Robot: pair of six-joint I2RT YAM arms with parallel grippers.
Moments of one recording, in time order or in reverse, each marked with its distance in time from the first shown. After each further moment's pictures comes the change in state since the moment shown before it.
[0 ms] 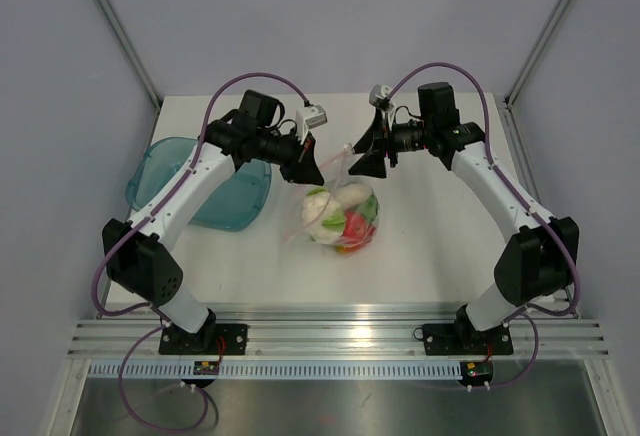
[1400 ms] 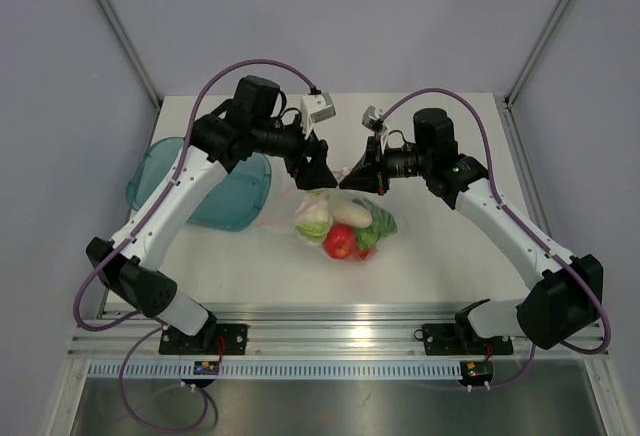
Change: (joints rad) left arm -0.065 -0.053 0.162 -0.066 -0.102 0.028; right arm 0.142 -0.227 -0.241 0.225 0.112 0.313
